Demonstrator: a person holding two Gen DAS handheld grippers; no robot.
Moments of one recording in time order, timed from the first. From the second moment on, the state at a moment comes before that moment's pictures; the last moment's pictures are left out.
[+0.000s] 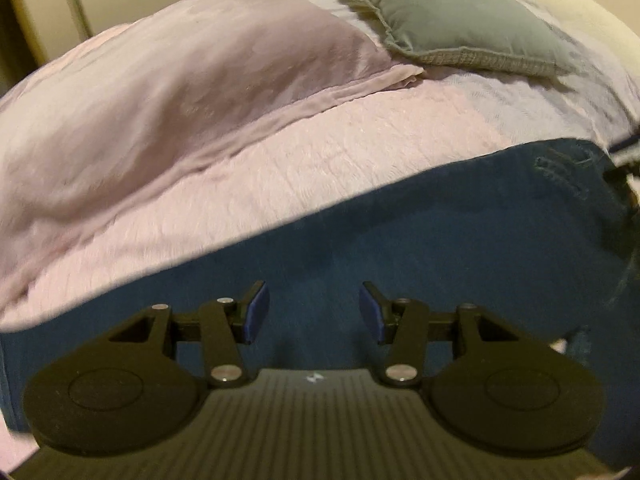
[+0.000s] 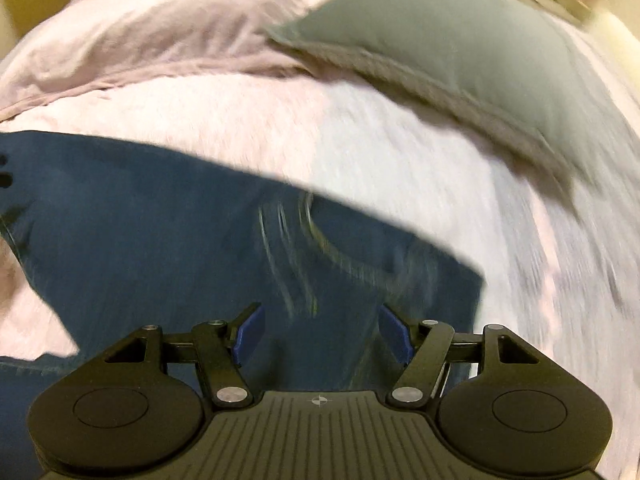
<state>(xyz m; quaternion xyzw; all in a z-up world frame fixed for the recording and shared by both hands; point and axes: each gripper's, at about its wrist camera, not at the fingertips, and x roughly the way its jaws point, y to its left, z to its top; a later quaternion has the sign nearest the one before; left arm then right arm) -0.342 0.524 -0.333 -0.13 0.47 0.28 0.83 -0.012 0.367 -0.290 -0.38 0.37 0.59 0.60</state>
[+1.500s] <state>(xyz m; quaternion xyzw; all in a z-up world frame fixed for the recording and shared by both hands) -0.527 0.310 -0.278 -0.20 0.49 0.24 0.81 -0.151 0.150 -0.260 -0.58 0.22 0.61 0.49</state>
